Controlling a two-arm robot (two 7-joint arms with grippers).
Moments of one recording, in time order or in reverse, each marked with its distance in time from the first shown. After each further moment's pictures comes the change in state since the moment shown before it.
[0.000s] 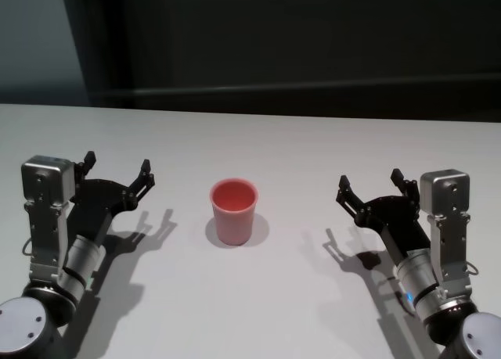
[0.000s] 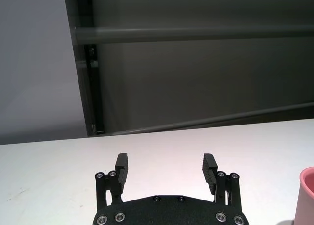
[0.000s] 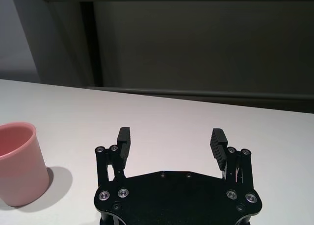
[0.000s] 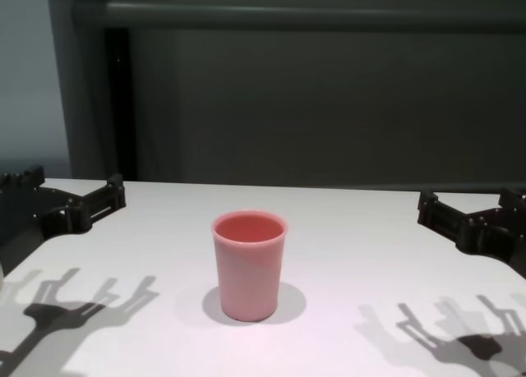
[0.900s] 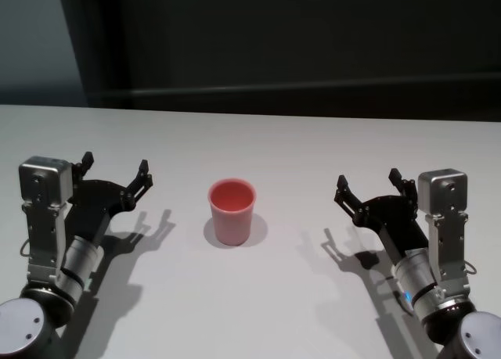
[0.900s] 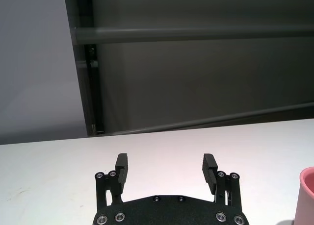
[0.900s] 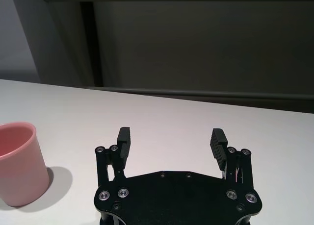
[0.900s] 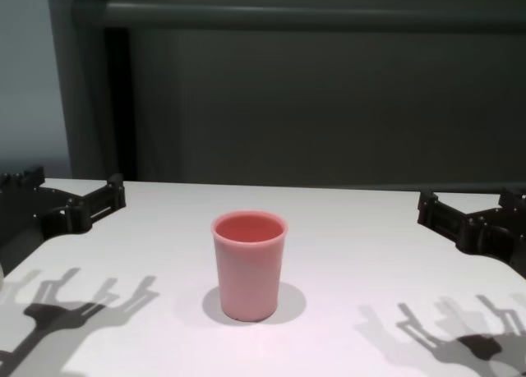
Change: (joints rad) left arm 0.000 0.000 0.000 0.000 0.000 0.000 0.000; right arm 0.000 0.000 0.000 0.000 0.000 0.000 0.000
